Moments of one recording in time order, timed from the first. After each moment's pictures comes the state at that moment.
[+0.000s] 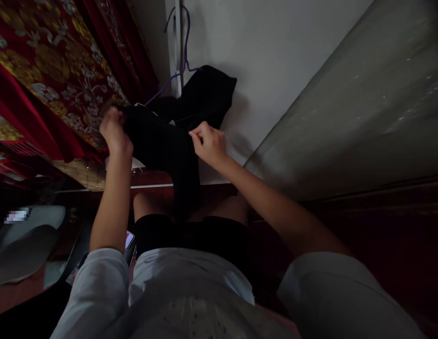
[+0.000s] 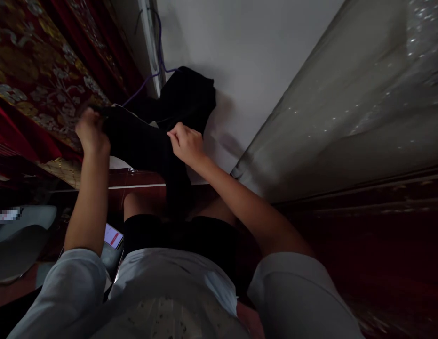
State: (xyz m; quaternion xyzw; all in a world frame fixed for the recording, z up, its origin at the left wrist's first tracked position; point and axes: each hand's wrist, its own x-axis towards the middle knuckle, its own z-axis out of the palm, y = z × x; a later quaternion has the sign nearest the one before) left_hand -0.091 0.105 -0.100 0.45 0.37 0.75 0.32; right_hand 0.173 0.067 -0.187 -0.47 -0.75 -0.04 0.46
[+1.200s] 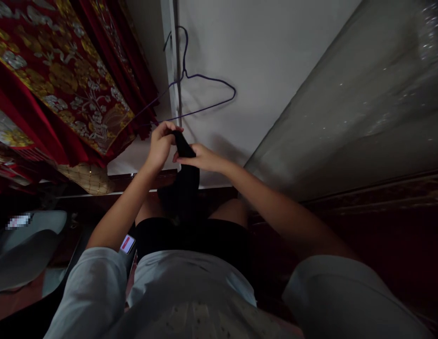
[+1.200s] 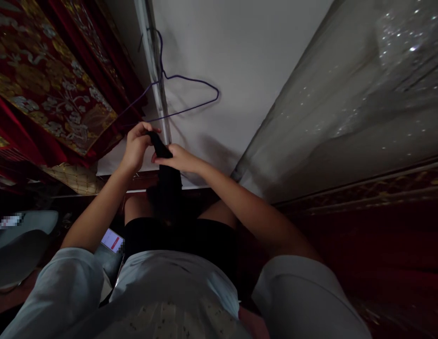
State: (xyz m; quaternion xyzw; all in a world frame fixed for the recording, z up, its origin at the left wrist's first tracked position) left_hand 0.011 0.040 -0.104 0.58 0.42 0.54 0.44; right_hand 0.170 0.030 -0.145 -0.31 -0.78 0.44 0.32
